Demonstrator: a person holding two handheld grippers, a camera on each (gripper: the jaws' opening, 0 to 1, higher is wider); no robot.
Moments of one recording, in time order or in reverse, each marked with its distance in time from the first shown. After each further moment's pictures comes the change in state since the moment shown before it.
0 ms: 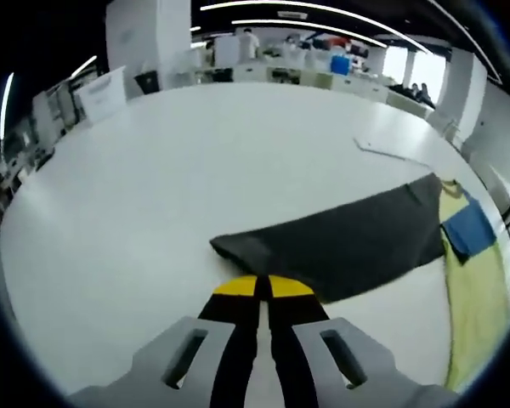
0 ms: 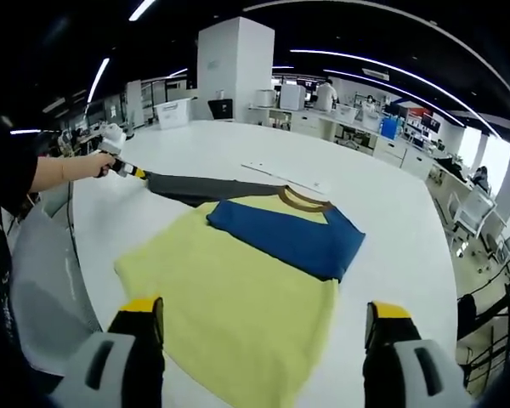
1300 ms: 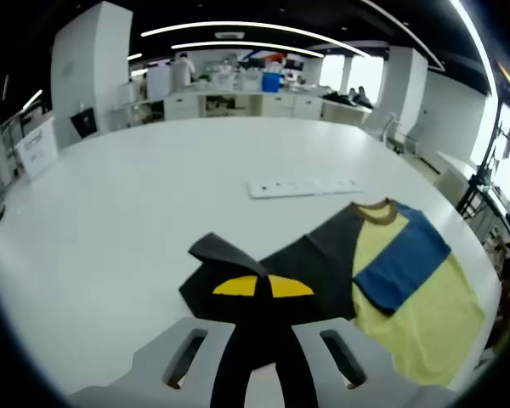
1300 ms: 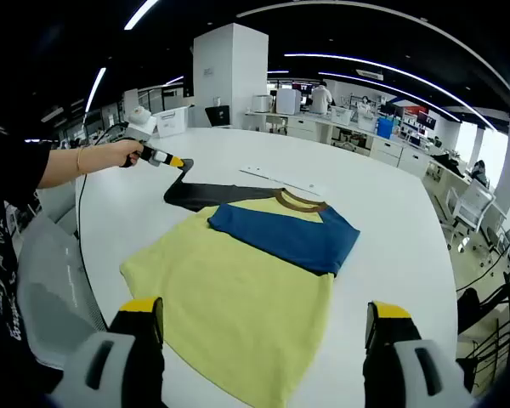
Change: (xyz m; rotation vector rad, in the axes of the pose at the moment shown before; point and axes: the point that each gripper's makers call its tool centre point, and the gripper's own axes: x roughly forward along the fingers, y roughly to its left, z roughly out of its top) left arm 0.014 -0.156 0.075 0.154 -0.103 -0.267; right arm -0.020 -0.001 -0.006 0.033 -0.027 0.006
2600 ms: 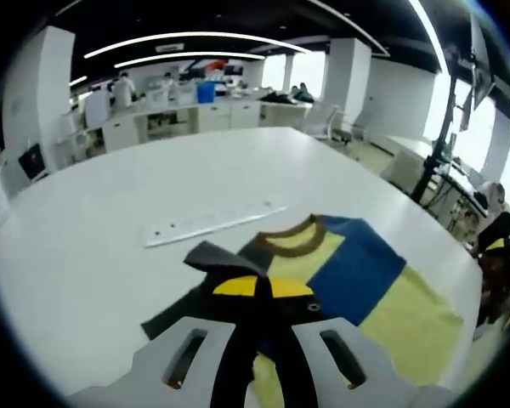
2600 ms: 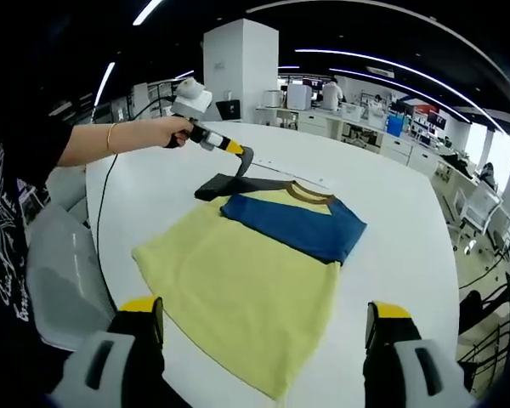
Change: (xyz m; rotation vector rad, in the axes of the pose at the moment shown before) left arm 0.038 -0.149 0.045 0.161 -0.027 -0.240; right arm -0.014 0.005 -0.015 -0.027 0.032 0.045
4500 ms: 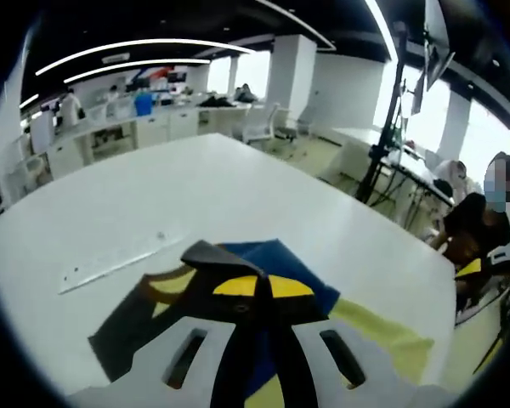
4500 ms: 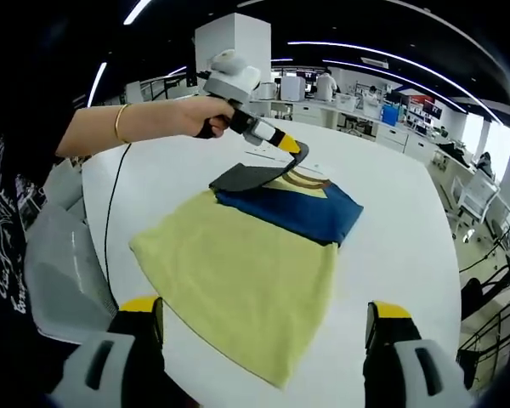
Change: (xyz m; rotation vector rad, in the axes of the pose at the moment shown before) left arm 0.056 -0.148 0.031 0.117 -0.015 -0.248; right arm 0.000 -0.002 -0.022 0.034 0.038 -0.011
